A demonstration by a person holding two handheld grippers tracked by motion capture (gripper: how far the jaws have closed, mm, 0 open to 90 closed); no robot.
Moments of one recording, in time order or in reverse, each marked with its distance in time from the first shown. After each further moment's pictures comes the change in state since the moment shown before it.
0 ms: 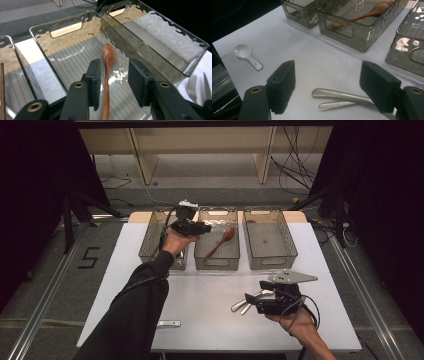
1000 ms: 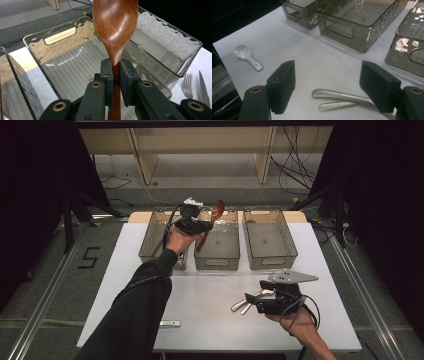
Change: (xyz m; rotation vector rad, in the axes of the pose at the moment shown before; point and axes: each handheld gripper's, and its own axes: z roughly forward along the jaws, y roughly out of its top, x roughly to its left) left arm -0.012 0.009 0.006 -0.012 0.000 0.051; right arm 0.000 0.000 -0.001 -0.001 -0.001 0.004
